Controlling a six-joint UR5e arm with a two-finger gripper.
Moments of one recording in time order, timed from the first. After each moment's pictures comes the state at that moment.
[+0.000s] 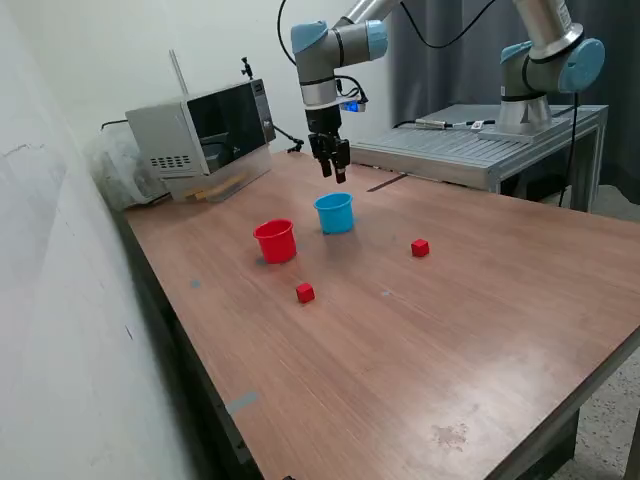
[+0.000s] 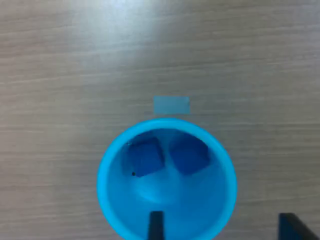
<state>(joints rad) -0.28 -1.08 1.64 -2.15 -1.61 2.94</state>
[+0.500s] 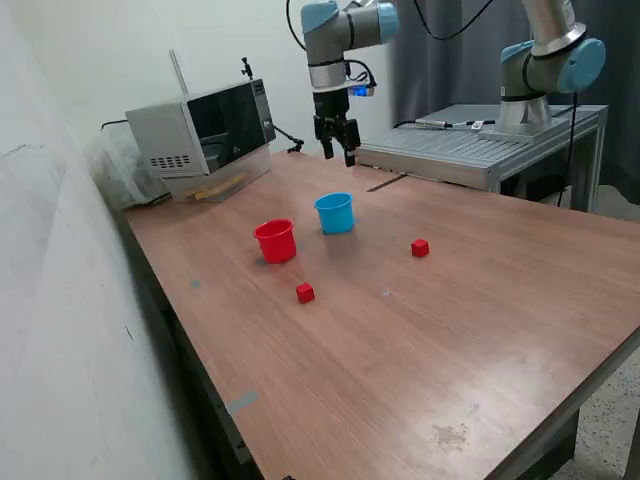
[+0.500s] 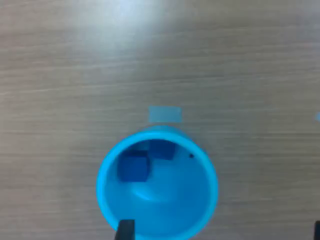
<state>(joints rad) -0.27 -1.17 1.69 -2.14 -1.61 2.93</state>
